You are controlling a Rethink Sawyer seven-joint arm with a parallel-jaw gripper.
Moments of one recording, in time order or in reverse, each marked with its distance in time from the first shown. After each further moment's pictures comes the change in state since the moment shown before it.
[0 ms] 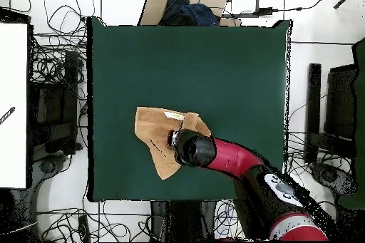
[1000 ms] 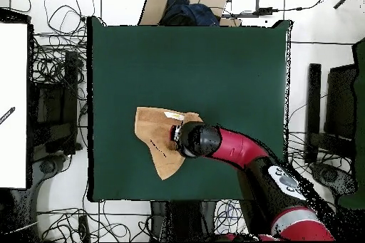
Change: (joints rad) arm 0.001 0.016 0.001 -0.088 0.000 0.141 0.000
